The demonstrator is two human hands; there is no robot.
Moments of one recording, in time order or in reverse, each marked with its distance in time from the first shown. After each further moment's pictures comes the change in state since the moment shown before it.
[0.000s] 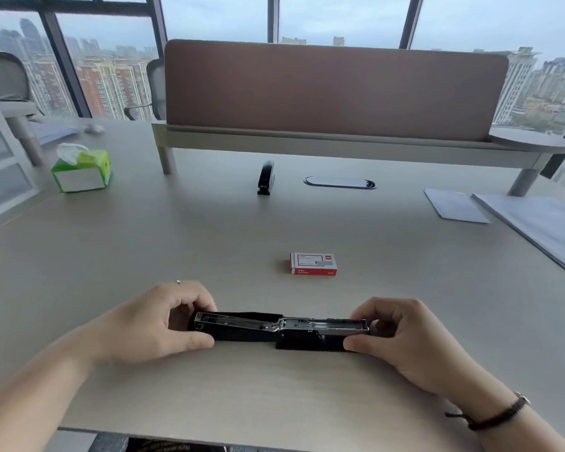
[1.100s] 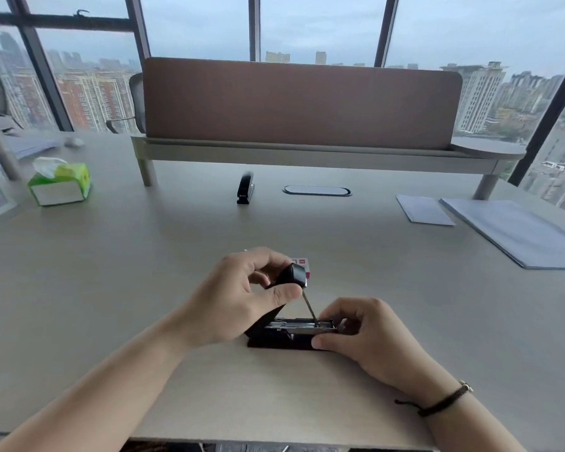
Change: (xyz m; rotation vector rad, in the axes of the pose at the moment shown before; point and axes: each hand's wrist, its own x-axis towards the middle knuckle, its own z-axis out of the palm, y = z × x) left_hand 0.057 0.113 0.059 -0.288 0.214 0.280; right_hand -0.004 0.000 0.001 -0.034 0.056 -0.058
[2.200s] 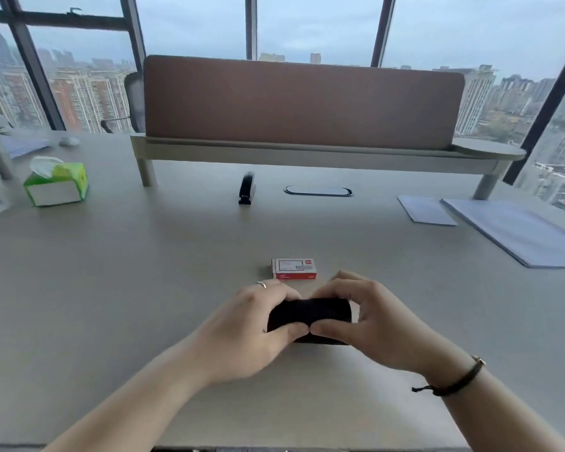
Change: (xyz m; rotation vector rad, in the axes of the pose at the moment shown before) left_hand -0.020 -0.022 0.011 0.393 -0.096 0.014; right_hand 0.015 -0.029 -0.009 -0.093 -0.119 -0.174
